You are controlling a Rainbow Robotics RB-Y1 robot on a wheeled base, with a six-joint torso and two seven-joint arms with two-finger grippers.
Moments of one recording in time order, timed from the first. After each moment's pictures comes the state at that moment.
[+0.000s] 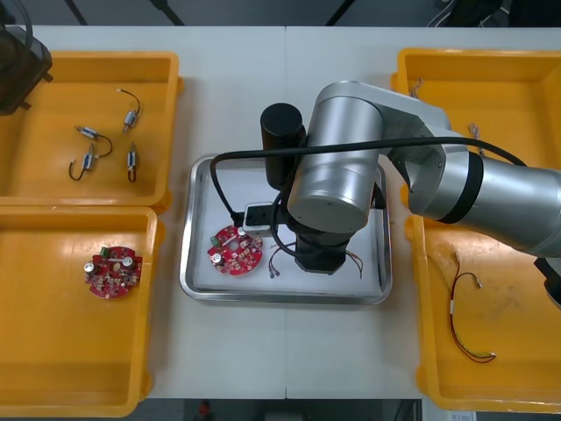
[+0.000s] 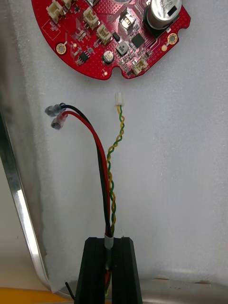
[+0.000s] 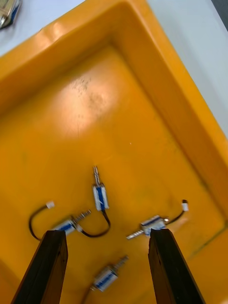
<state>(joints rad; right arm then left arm) -1.06 -0.54 0.98 -1.81 -0.89 1.70 1.72 -0.85 1.02 -0.32 -1.42 0.76 1.38 -0.27</state>
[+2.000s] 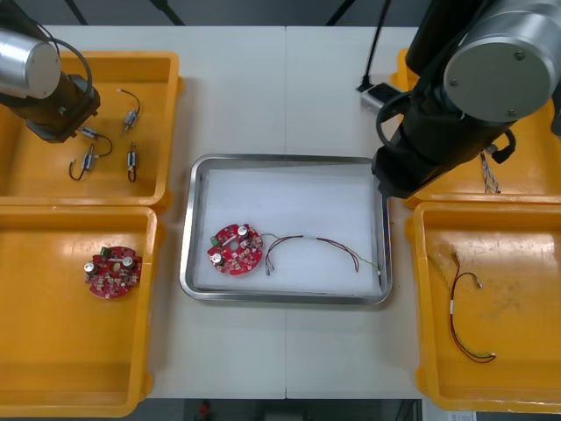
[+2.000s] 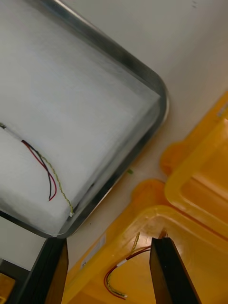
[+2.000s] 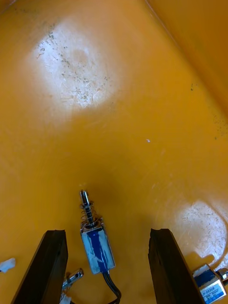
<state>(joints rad) -0.93 -0.77 0.51 -1.92 -0.99 1.89 1.13 -0.99 0.82 -0.54 -0.93 0.77 1.08 -0.41</state>
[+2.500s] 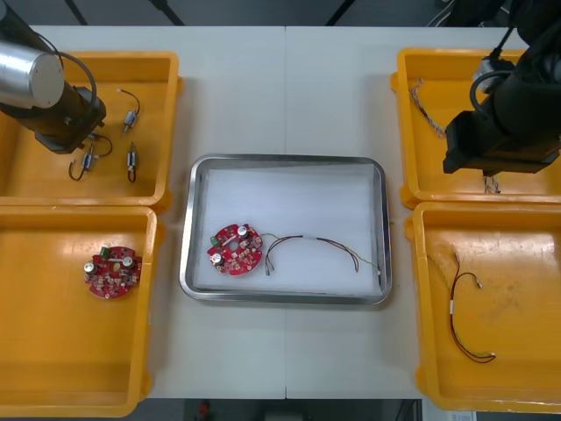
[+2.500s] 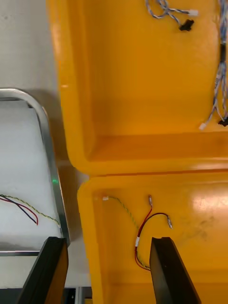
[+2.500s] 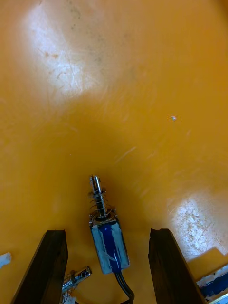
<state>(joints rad) -0.79 -0.92 0.28 -1.92 -1.04 1.88 0.73 -0.99 0.82 -0.59 -0.89 0.86 1.05 -0.41</state>
